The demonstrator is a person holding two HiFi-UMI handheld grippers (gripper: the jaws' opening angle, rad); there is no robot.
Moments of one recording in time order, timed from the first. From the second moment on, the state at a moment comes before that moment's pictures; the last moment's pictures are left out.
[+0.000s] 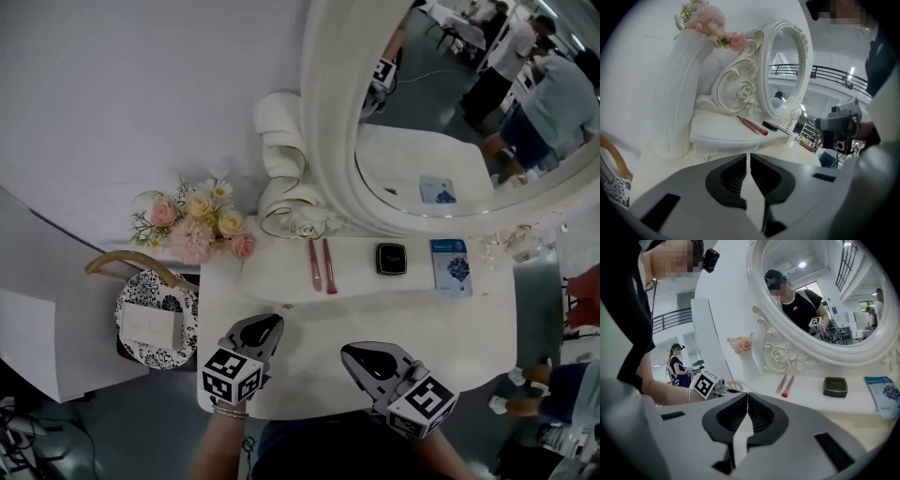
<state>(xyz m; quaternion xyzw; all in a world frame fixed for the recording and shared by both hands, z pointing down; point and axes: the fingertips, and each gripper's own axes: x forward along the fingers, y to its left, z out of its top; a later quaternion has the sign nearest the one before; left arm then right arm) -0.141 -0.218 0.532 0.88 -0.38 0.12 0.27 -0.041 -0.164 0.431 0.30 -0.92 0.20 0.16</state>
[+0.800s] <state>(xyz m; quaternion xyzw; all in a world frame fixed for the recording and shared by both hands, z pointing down) -0.141 -0.225 0.547 0.88 -0.39 0.14 0.24 -0.052 -0.159 0.446 0.31 -0.91 0.22 0.16</state>
